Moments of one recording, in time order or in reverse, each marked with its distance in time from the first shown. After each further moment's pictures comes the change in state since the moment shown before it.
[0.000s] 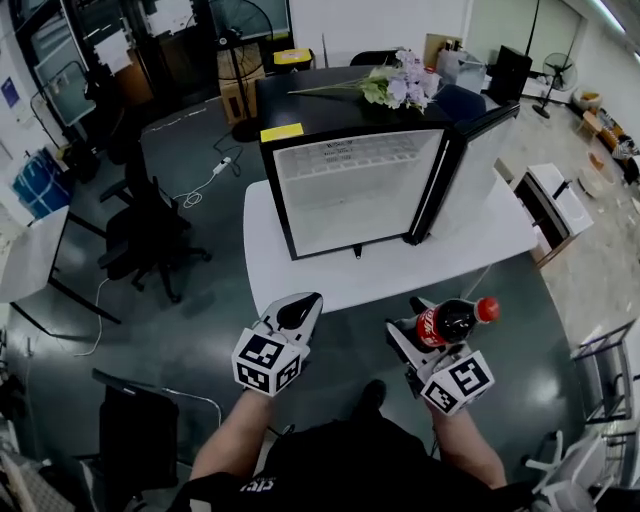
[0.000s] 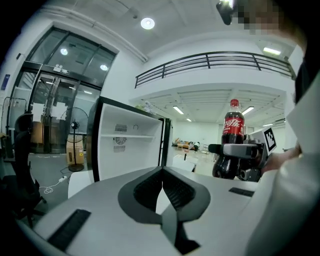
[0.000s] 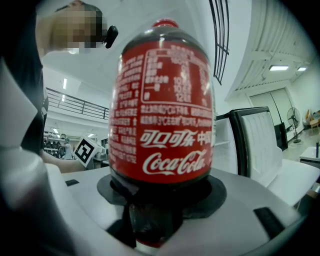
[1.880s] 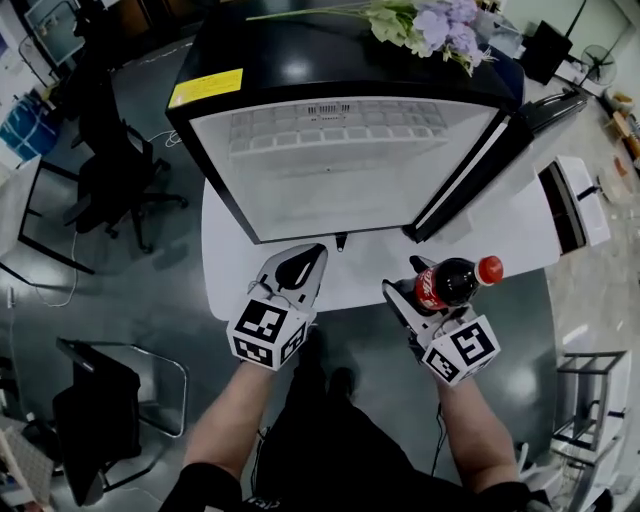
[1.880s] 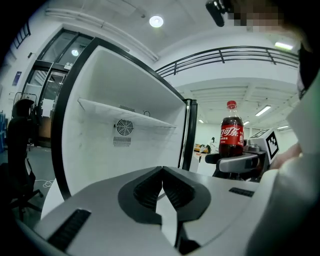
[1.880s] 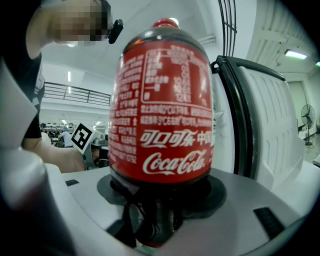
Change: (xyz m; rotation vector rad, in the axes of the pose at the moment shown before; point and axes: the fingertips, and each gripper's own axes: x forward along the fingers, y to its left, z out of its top) left arm 0.211 0.084 -0.033 -0.045 -0.011 0.123; right arm 0.124 -0.202 -0.081 -0.046 0.164 0.102
